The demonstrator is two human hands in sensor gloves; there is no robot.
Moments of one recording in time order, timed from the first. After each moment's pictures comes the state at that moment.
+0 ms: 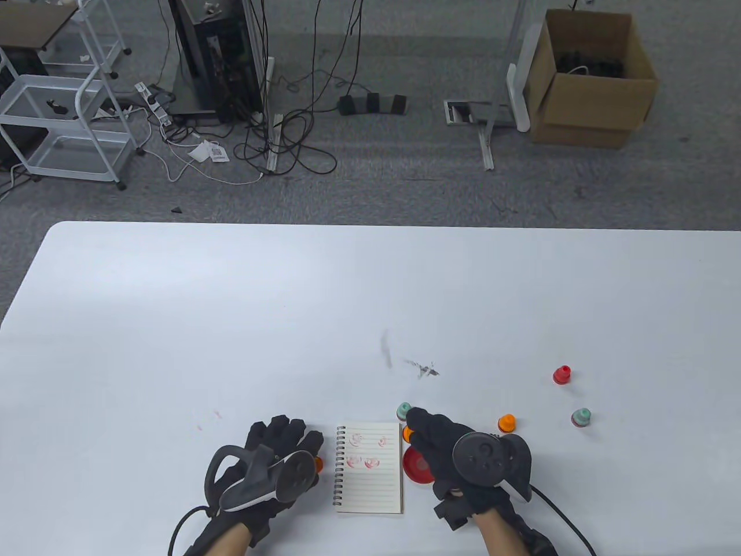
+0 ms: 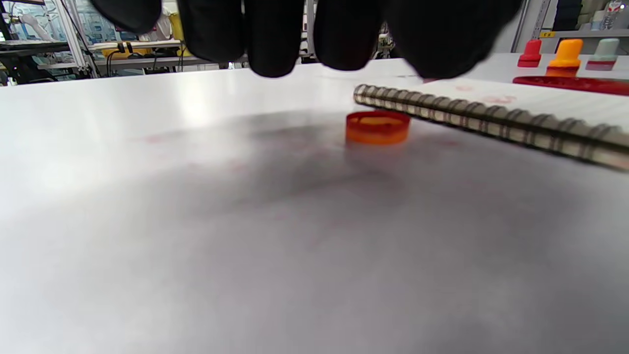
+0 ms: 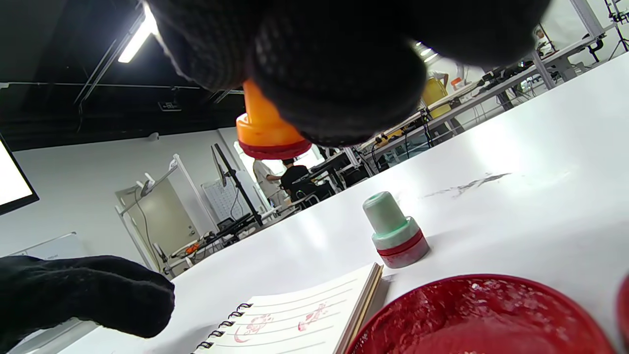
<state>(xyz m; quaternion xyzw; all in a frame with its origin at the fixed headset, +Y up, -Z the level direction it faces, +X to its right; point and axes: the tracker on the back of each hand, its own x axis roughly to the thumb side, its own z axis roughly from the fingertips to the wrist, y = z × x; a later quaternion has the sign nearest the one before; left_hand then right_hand) -0.166 -0.765 -0.210 -0.08 -0.20 -0.03 0.98 0.128 -0.740 -0.228 0.18 -0.08 0.93 0.30</state>
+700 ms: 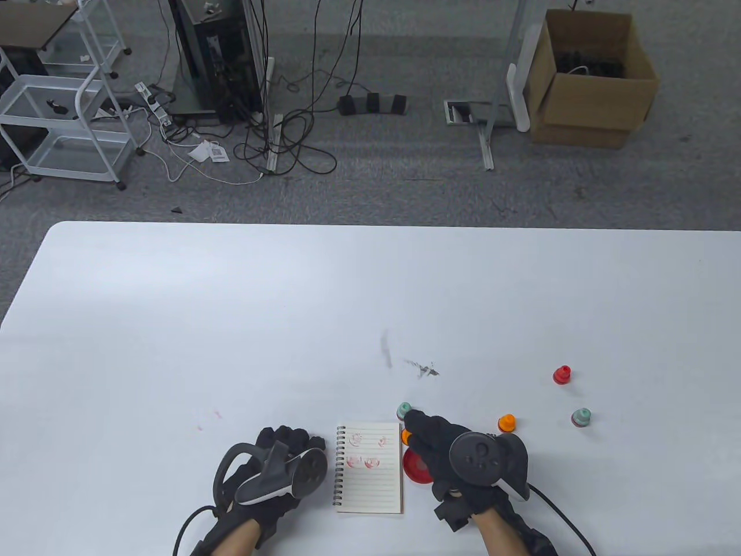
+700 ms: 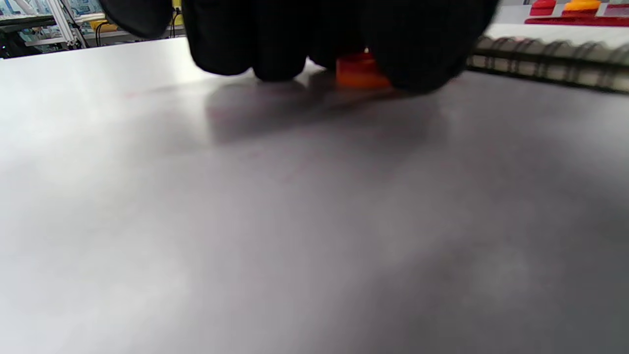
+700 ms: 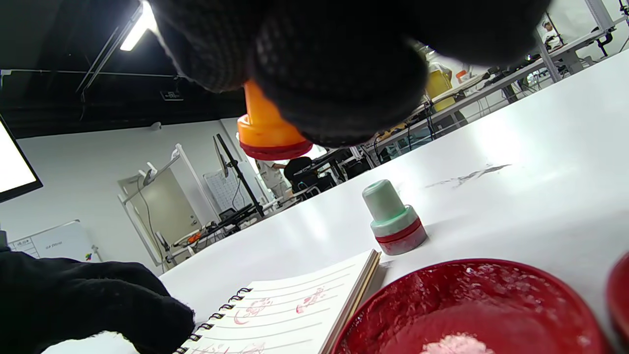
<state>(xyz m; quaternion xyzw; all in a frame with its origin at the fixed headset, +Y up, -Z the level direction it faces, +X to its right) -0.152 -0.779 -0.215 -0.13 -0.19 -0.06 0.97 0.126 -0.741 -0.229 0.19 -0.07 0.93 0.29</state>
